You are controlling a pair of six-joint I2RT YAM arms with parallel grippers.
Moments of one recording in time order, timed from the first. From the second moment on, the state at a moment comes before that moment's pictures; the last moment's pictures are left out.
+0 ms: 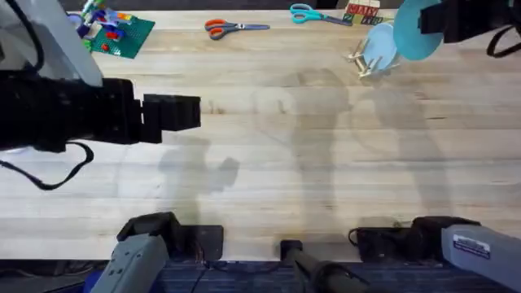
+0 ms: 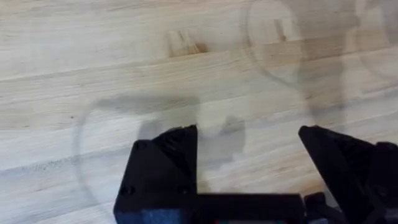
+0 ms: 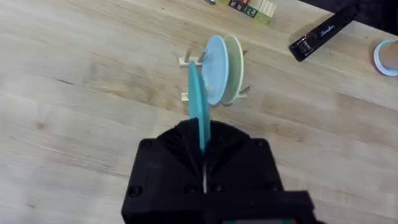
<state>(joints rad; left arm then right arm) 0.18 0.86 1.18 -1.34 0.38 0.18 -0.02 1.29 1.31 -0.81 -0.05 -0.31</state>
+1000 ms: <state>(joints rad) 0.18 0.86 1.18 -1.34 0.38 0.18 -0.02 1.45 1.31 -0.68 -0.05 -0.31</state>
